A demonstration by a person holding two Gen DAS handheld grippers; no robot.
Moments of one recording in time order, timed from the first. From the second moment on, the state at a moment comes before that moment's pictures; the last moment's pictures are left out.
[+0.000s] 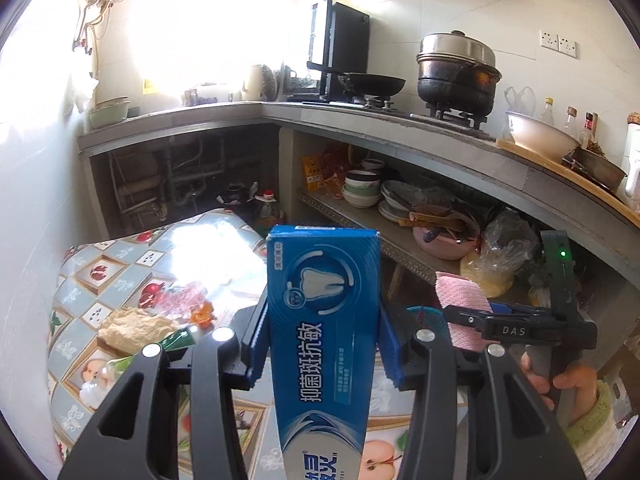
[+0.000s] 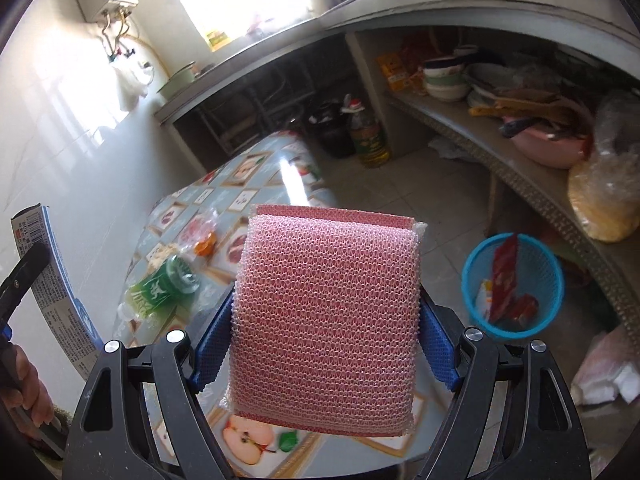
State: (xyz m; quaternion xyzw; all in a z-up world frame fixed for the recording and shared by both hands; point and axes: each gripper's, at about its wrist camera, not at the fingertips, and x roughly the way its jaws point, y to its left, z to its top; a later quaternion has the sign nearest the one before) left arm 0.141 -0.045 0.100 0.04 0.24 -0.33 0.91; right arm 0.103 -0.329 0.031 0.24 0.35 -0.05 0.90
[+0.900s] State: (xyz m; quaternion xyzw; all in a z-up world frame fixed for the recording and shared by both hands) left arm 0.211 -0.446 0.009 0.04 0.40 -0.52 0.75; right arm 0.016 -0.537 -0.146 0.38 0.41 -0.28 0.78
